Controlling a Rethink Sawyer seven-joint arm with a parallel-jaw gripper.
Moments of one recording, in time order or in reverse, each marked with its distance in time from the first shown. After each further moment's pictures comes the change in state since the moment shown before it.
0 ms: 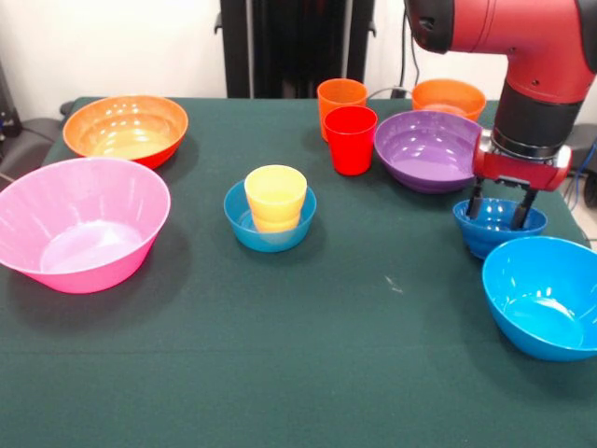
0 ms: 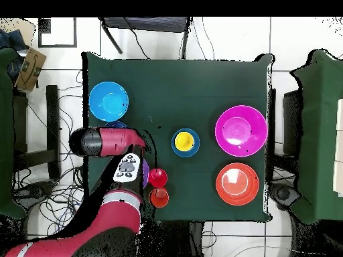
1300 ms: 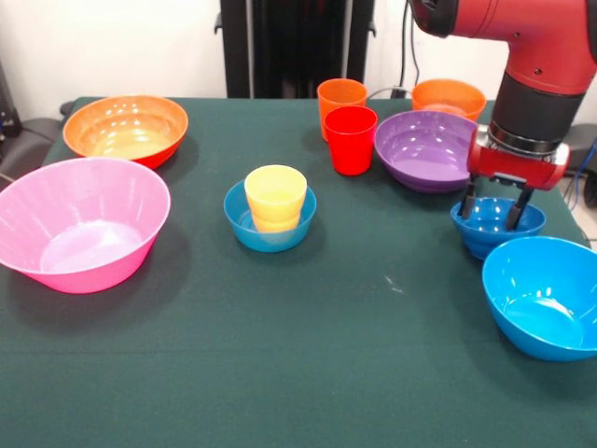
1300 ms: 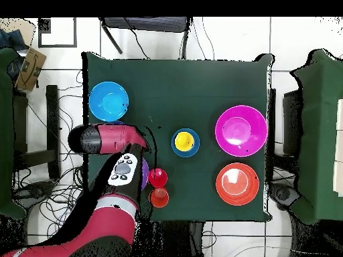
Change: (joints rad) arm 0.028 -0.003 -0.067 -0.033 0.000 0.011 0.000
